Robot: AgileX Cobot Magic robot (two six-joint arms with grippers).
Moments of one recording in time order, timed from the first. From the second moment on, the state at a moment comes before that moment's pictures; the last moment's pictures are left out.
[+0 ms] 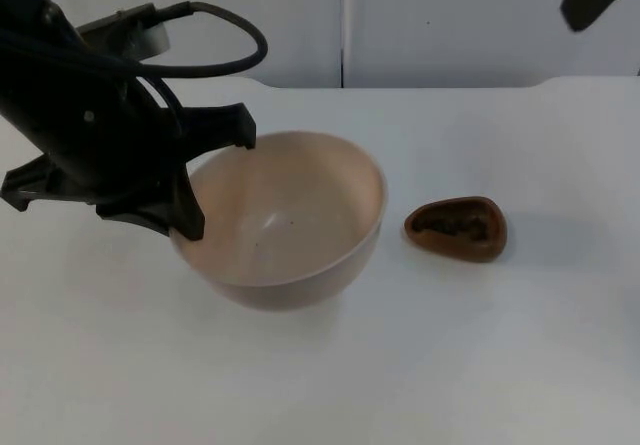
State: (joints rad) right arm 0.40 1.61 -1.46 0.02 1.07 0.12; left arm -0.35 1.67 -0.94 -0.40 0.61 -0.08
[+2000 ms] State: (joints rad) right arm 0.45 2.19 -1.60 -0.21 0.88 0.58; left arm -0.35 1.67 -0.94 -0.42 0.59 -0.08
